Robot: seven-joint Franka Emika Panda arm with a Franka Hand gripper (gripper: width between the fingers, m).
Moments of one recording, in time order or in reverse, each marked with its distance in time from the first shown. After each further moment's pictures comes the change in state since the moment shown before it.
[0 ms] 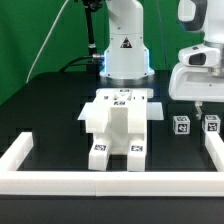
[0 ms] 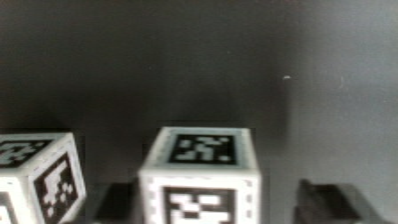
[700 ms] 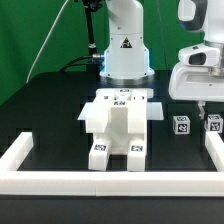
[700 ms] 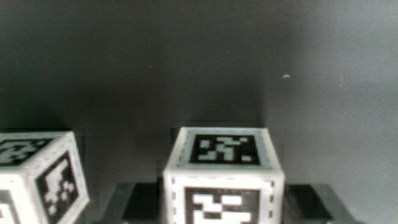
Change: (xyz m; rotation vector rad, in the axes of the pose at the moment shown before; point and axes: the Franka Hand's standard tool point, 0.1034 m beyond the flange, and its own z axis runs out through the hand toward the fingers) arm -0.002 0.003 -0.003 -0.009 -0.022 0.002
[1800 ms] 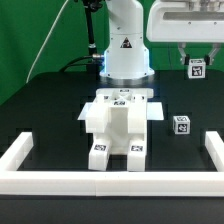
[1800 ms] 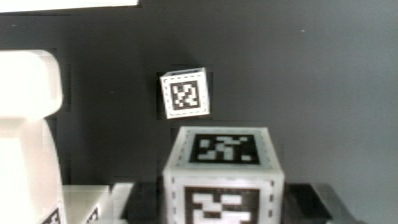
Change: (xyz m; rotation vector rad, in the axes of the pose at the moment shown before) arm 0.013 0.060 -0.122 0.042 -0.075 0.026
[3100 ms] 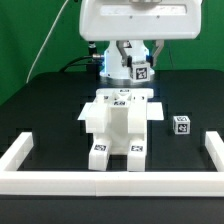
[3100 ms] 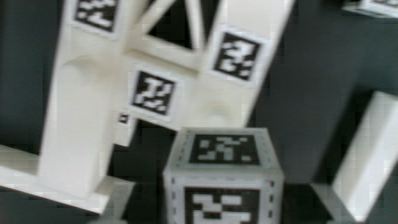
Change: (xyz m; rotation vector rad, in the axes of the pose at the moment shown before) arm 0.094 0.117 -0.015 -0.050 0.101 -0.305
